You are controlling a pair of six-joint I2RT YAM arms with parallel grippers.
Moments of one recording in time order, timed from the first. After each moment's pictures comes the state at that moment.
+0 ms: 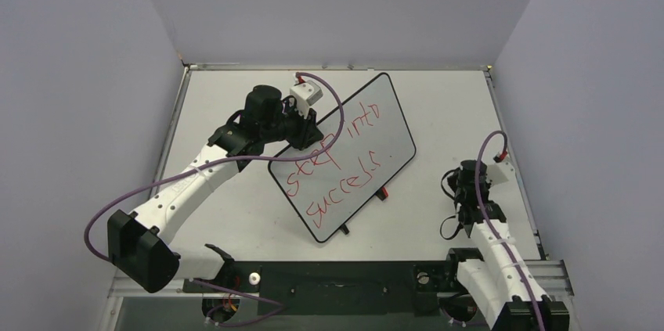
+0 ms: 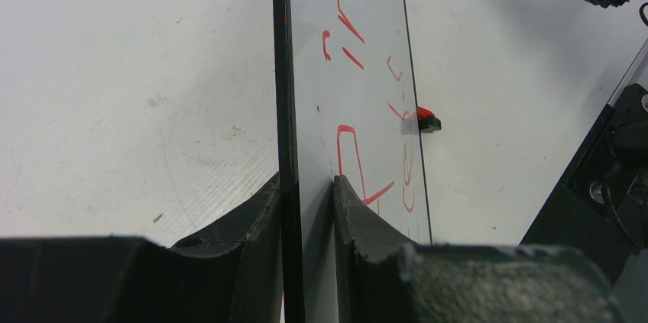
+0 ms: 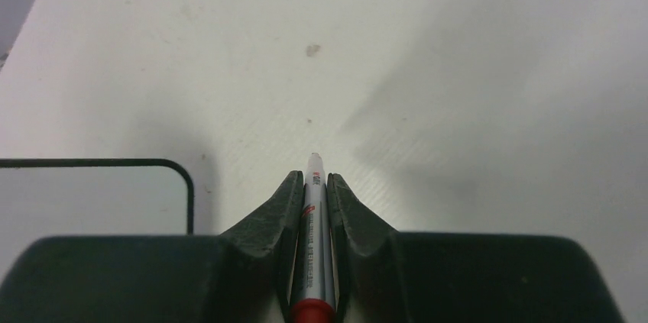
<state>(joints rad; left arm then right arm) -0.57 1.32 1.20 -0.38 0.33 -0.02 0.06 0.78 0.38 -0.21 0.43 0.82</state>
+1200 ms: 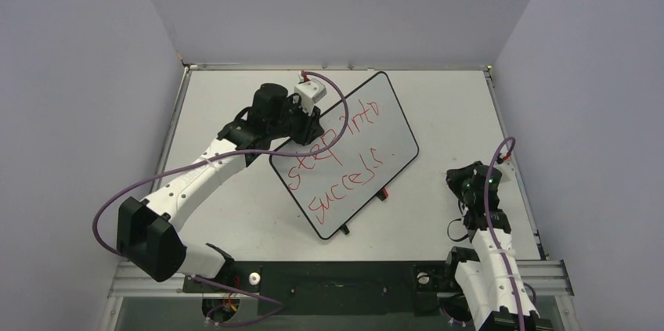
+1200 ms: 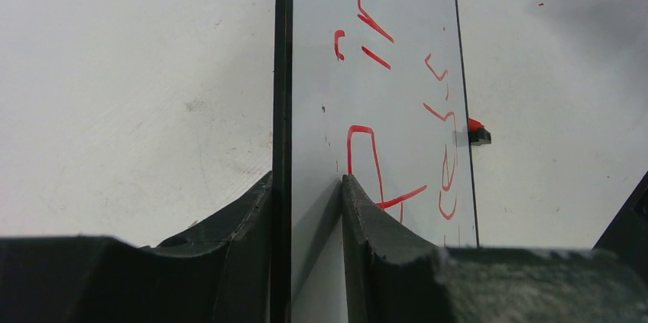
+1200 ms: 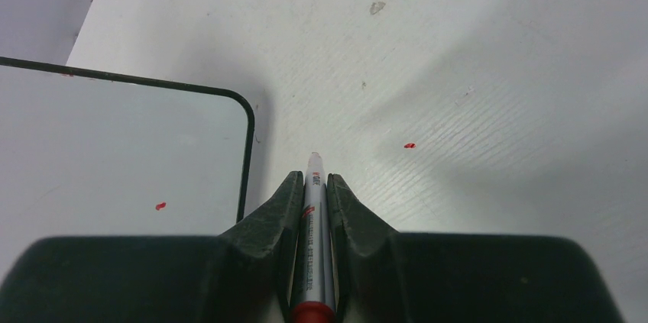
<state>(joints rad) -0.57 1.39 1.20 -0.33 0.26 0.03 -0.15 0.69 0.31 -0.18 0.01 0.77</state>
